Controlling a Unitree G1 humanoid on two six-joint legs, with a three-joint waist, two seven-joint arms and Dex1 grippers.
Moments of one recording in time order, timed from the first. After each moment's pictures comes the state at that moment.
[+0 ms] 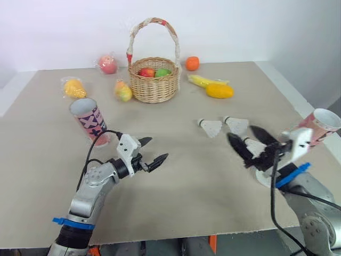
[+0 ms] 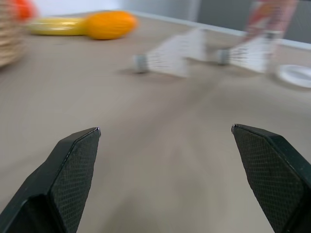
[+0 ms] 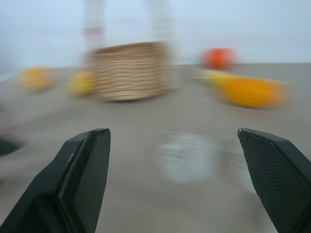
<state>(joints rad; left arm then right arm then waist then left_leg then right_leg) -0.17 0.30 -0.08 -0.22 -0.31 0.26 -0.67 -0.01 -0.54 -0.29 -0.59 0.72 0.51 0.42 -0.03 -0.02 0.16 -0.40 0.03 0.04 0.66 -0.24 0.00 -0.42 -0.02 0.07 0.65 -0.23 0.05</state>
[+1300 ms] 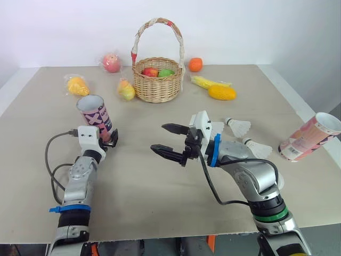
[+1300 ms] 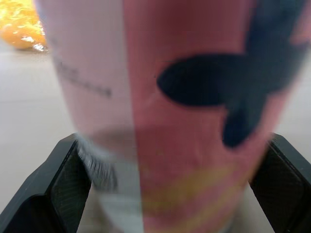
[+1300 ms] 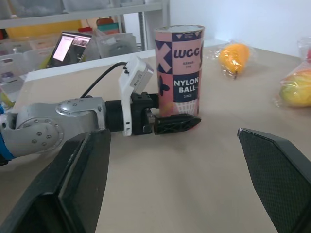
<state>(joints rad) -0.37 0.24 0.21 0.30 -0.18 0.04 -0.24 -0.49 -0.37 0.19 -0.27 0.51 0.53 0.76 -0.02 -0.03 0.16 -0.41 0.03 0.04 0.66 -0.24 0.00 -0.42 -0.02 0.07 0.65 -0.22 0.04</state>
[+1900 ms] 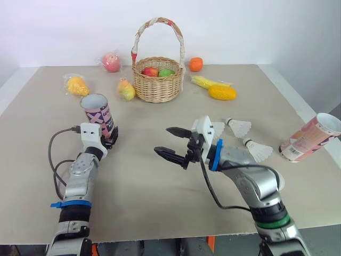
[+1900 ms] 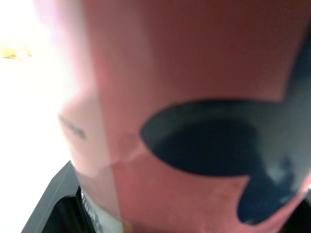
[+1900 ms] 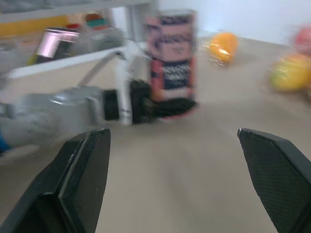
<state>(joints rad) -0.36 0.28 0.19 0.28 -0.18 0.06 -0.31 -0.36 -0.37 0.17 -0.31 0.45 0.48 0.68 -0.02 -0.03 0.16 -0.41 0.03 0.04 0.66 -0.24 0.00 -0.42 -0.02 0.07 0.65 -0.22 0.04</state>
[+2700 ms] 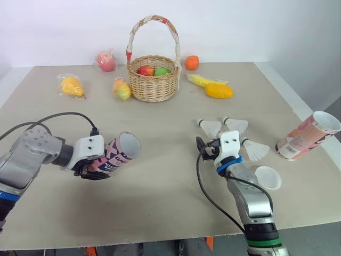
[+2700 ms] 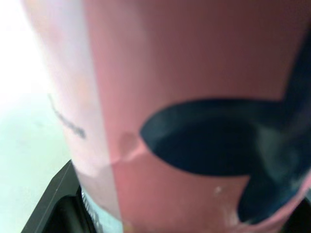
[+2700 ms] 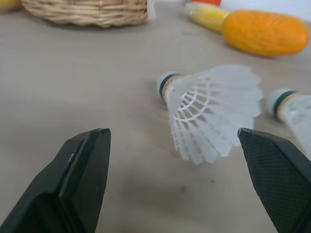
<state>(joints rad) -0.43 1.09 -0.20 -0.14 -0.16 0.42 -1.32 -0.26 -0.18 0.01 -0.09 0.07 0.32 0.15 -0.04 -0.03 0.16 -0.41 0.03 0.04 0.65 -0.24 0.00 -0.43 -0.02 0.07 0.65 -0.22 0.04</state>
